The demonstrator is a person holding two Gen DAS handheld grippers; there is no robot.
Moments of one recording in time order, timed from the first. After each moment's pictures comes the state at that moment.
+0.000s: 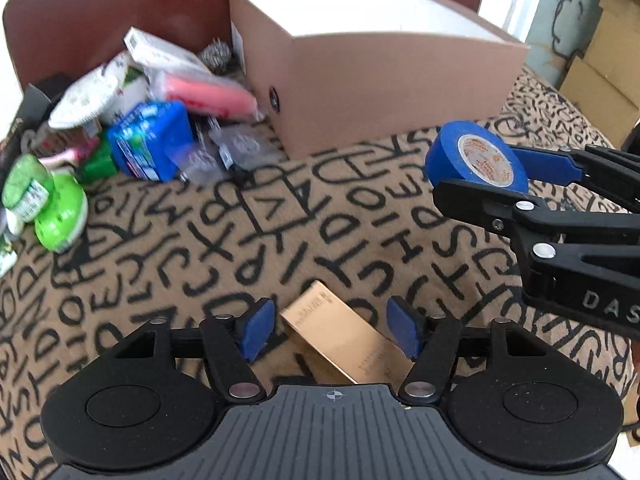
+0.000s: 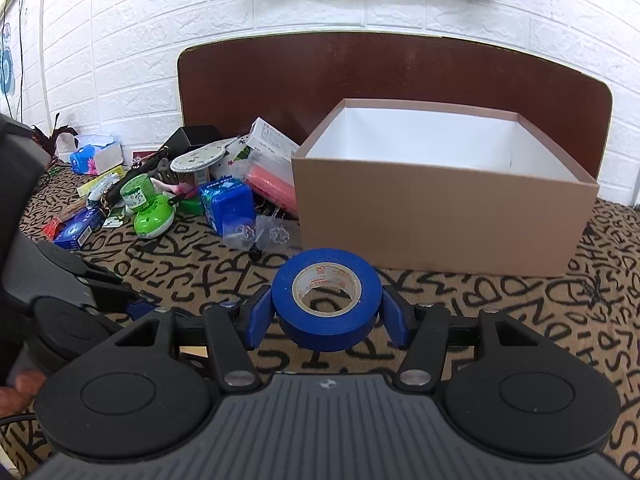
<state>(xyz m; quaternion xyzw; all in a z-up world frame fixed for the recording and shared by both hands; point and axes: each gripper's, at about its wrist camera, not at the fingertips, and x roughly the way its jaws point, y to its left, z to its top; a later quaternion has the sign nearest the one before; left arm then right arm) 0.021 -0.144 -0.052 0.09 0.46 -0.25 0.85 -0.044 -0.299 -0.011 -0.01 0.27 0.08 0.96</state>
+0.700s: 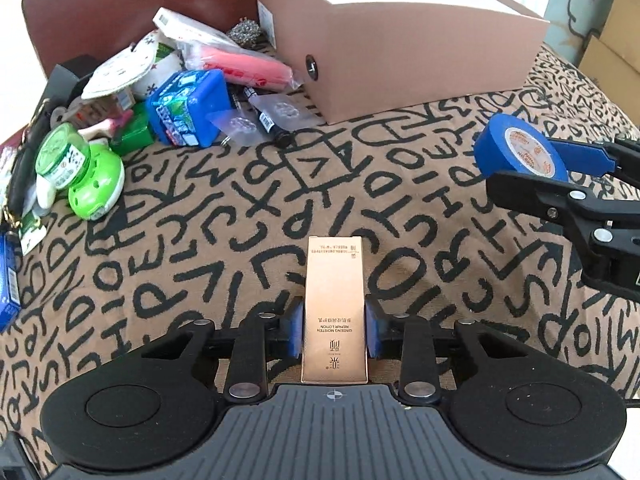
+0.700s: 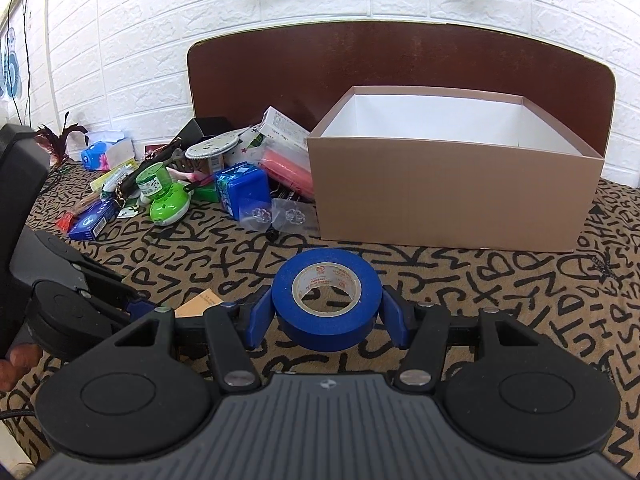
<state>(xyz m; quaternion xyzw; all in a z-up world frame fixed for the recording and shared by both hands) 0.011 -0.119 -0.059 0.13 0.47 -0.23 0.85 -0.056 -0.295 -0.018 0.01 0.28 0.10 0.95</state>
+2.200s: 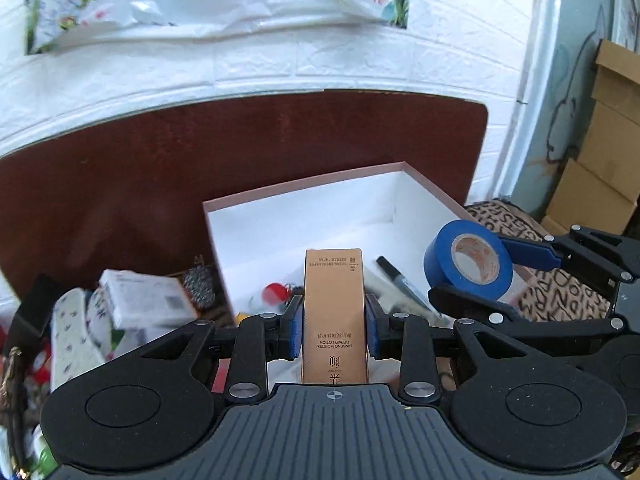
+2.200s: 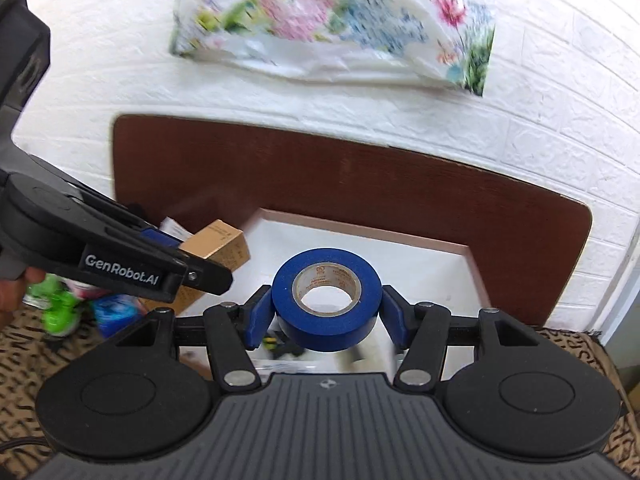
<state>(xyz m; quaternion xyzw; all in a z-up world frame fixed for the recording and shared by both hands) 0.162 -0.228 0.086 0.06 0.33 -0.27 0.90 0.094 -0.370 0.072 -0.08 0.22 0.06 0.97</state>
